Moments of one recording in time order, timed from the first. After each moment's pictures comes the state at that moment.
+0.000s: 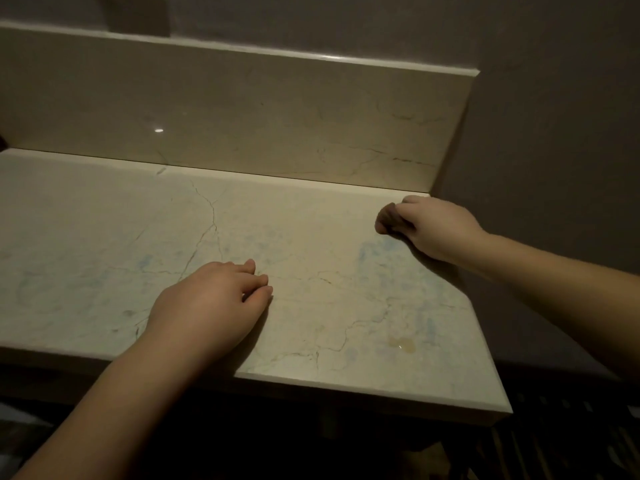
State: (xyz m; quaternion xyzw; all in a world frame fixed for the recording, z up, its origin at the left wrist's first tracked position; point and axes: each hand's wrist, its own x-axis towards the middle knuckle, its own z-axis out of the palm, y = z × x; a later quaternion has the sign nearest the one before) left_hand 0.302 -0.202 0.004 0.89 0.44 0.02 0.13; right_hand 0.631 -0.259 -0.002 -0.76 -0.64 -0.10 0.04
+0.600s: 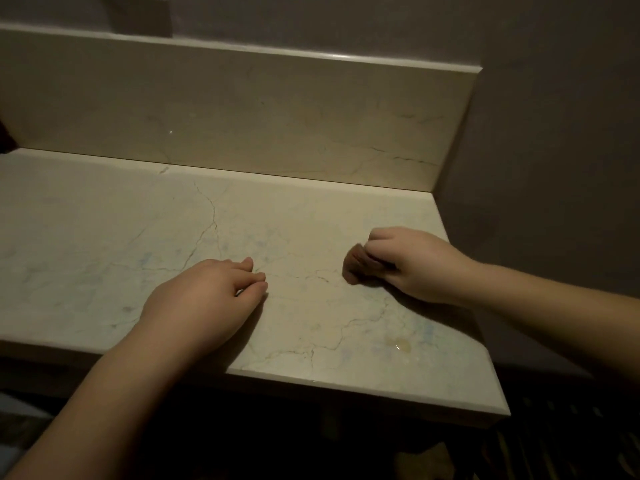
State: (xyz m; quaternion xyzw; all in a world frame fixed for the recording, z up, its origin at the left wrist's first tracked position) left_hand 0.301 -0.199 0.004 0.87 0.46 0.02 0.16; right_hand 0.572 -0.290 0.003 -0.64 -0.76 0.03 0.09
